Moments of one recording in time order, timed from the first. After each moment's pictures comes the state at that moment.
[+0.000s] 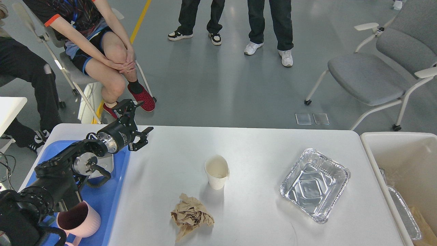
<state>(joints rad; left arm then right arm) -0.80 0.12 -0.65 -0.29 0.23 -0.53 -0.13 0.62 -1.28 0.17 0.48 -0.32 0.75 0.52</state>
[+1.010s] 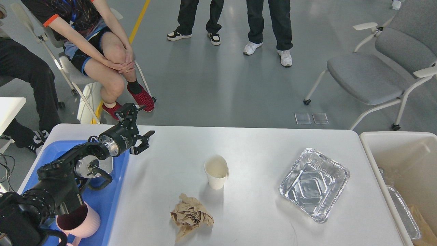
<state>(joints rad) -0.78 0.12 -0.63 -0.29 0.23 -0.52 -0.13 0.73 -1.51 0.18 1.12 -0.60 0.71 0.62</state>
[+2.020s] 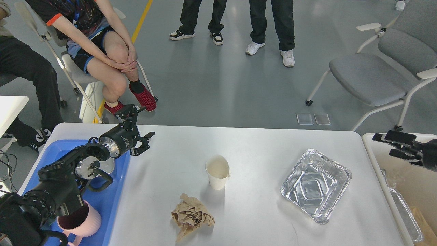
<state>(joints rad) -0.78 0.11 -0.64 -0.29 0.23 -0.51 -0.13 0.76 -0.92 0.19 0.81 -0.94 0.47 0.60</state>
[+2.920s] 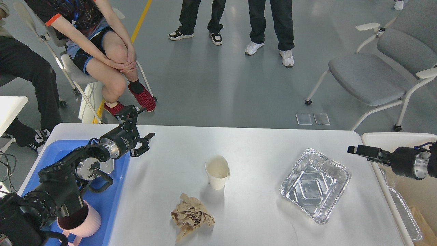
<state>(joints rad) -0.77 0.11 -0.64 -0.29 0.23 -0.51 -0.13 0.74 -0.73 0.17 0.71 -1.17 0.29 0.60</state>
